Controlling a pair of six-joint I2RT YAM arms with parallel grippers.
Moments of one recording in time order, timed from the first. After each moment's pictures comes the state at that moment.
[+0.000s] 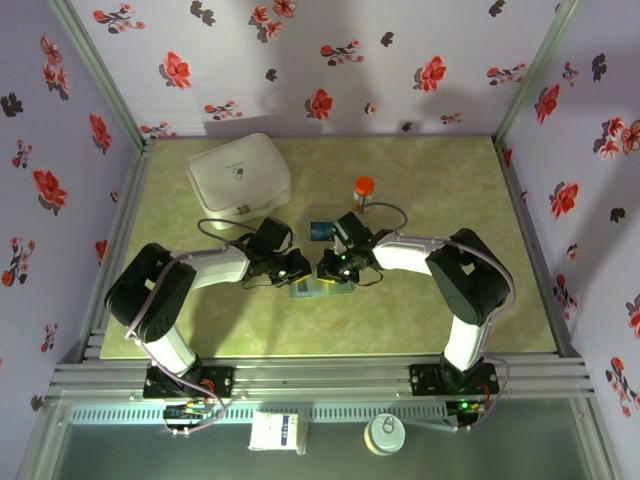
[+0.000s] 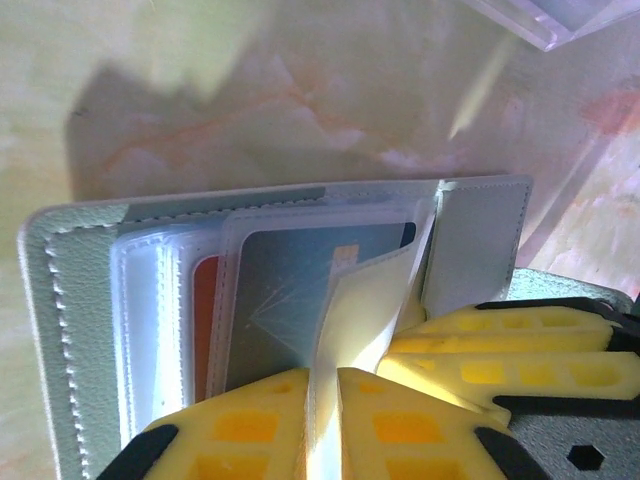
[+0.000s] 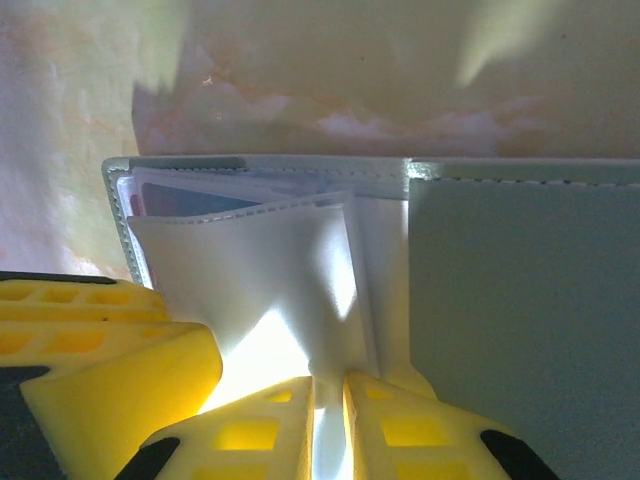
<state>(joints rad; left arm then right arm) -0.67 1.67 0.80 -0.11 0.39 -0.95 0.71 1.80 0.97 -0.26 -0.45 0.80</state>
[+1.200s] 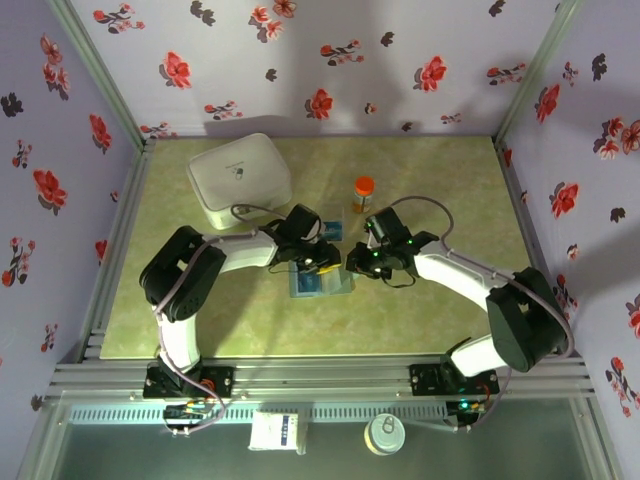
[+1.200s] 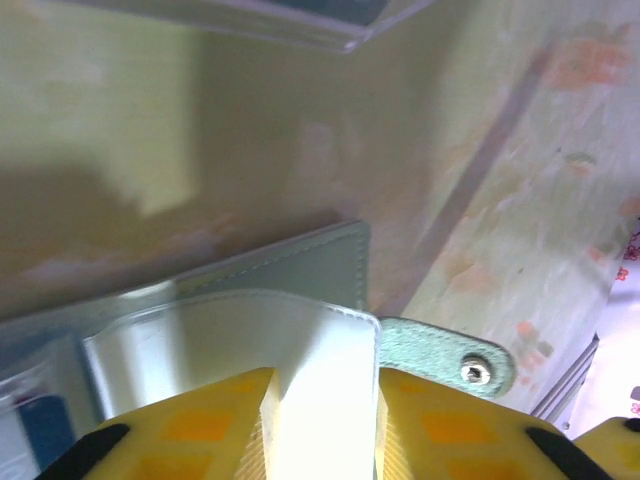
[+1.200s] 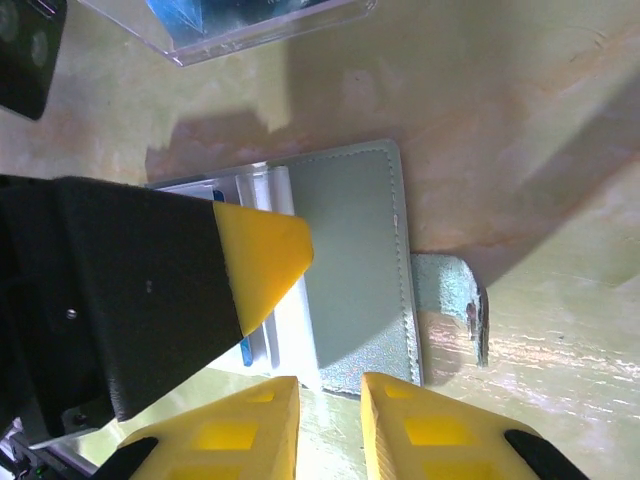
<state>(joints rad) -0.75 1.88 1.08 -0.13 0.45 -0.96 0.59 1.44 0.83 -0.43 -0.32 0.77</state>
